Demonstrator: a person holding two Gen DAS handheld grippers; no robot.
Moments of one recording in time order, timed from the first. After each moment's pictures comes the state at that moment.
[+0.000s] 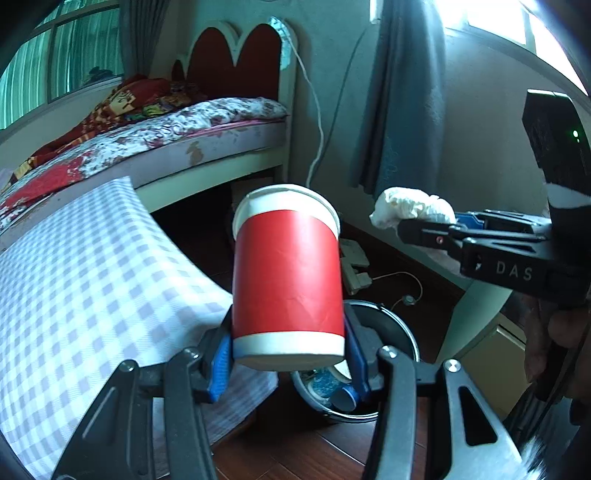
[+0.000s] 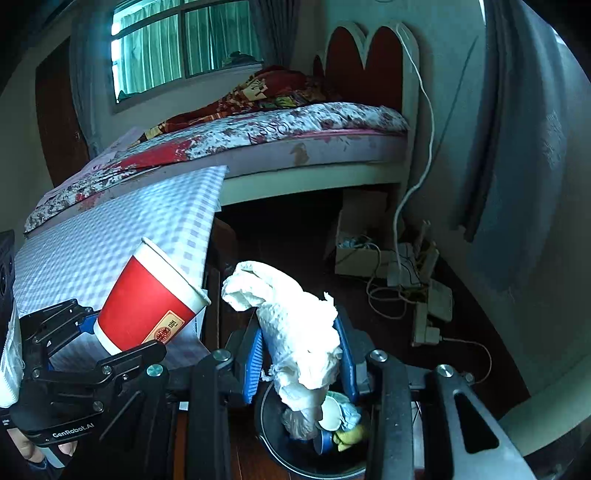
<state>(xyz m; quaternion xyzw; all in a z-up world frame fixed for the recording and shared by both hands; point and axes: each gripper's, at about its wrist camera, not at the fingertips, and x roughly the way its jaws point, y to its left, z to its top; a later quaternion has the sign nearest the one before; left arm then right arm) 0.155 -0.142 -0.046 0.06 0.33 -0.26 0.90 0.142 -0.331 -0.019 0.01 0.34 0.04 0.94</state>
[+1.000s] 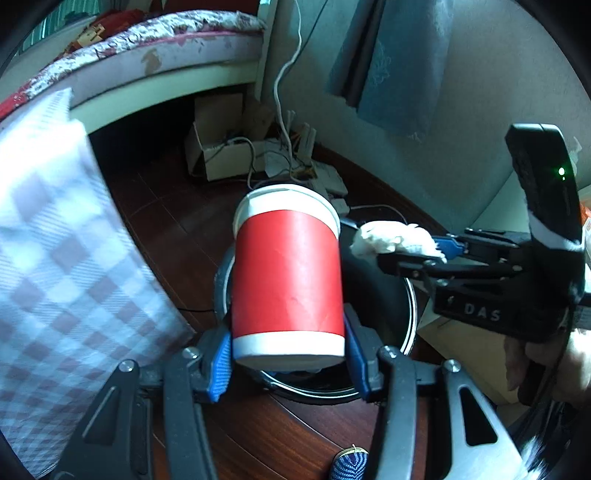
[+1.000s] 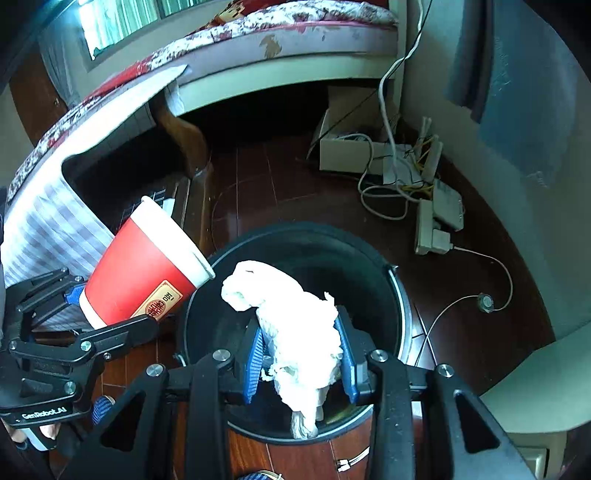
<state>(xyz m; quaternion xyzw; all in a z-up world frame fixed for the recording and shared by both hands) 0.166 -0.215 -0.166 0.05 0.45 -0.29 0.84 0.150 -0.394 -0.180 0.02 0.47 0.05 0.88</state>
